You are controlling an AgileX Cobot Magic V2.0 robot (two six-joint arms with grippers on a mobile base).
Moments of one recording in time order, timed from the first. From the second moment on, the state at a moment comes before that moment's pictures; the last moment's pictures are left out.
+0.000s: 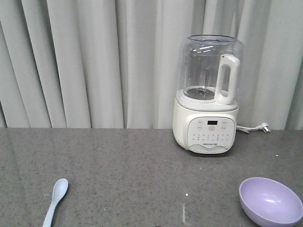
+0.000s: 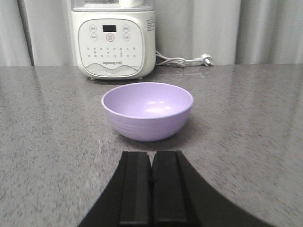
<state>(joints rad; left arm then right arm) -0.10 -0.01 0.03 -0.01 0.06 0.02 0.00 -0.01 0.03 -0.07 0.17 0.08</state>
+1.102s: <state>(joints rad) -0.10 -0.01 0.03 -0.01 -0.01 0.02 0.00 -0.01 0.03 -0.07 -0.01 0.09</state>
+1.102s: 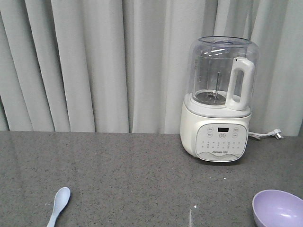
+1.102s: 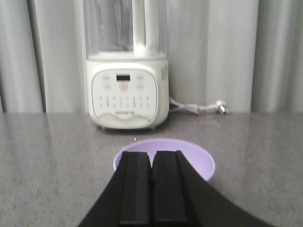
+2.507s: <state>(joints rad) -0.13 0.88 -0.79 -0.05 0.08 -0.03 0.00 0.70 -0.68 -0.07 0.08 0.00</state>
